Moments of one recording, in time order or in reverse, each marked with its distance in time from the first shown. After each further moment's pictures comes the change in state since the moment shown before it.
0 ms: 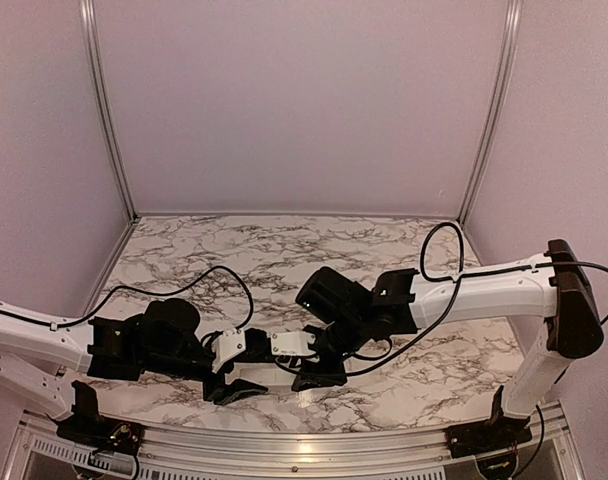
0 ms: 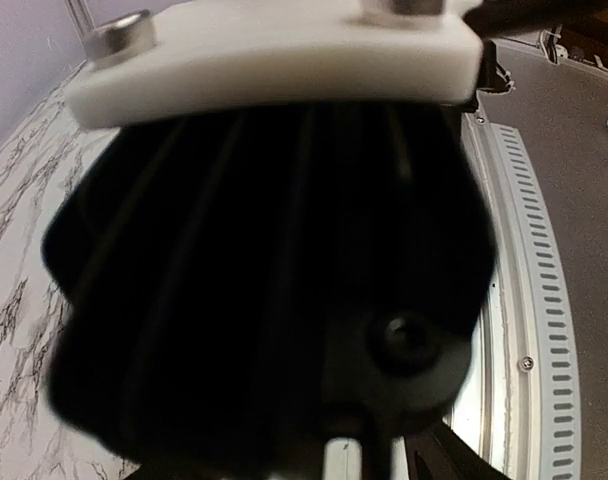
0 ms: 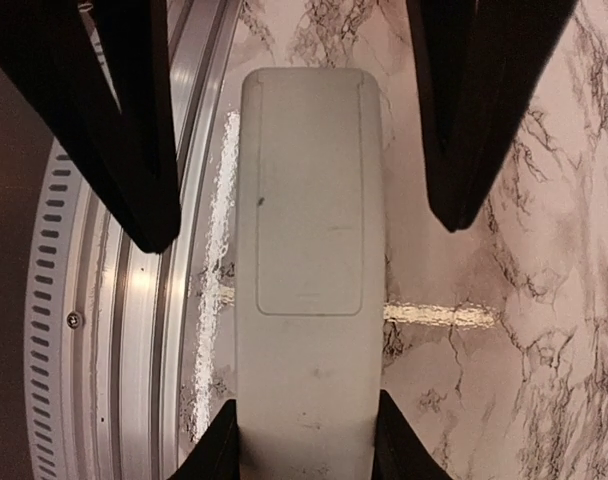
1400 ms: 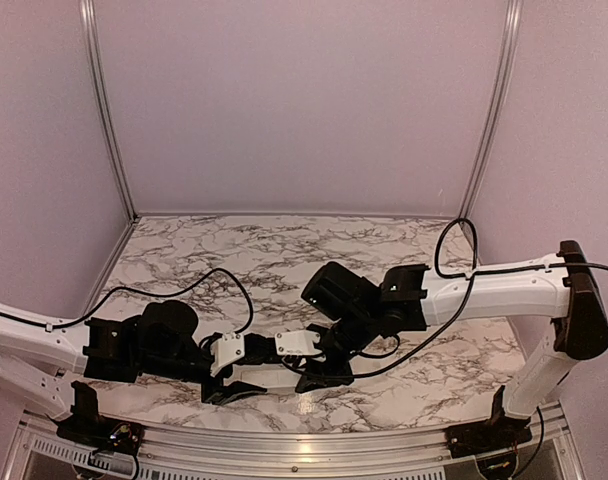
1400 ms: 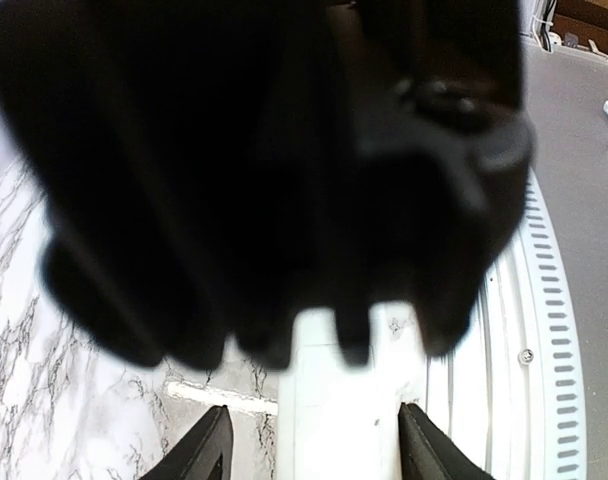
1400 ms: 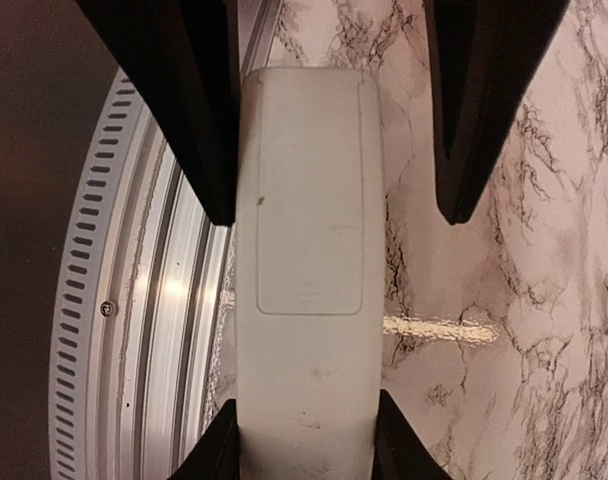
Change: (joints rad) left arm -0.031 -0.016 0.008 -0.025 -0.027 0.058; right arm 0.006 -0.046 0.003 -0.045 -0.043 -0.031
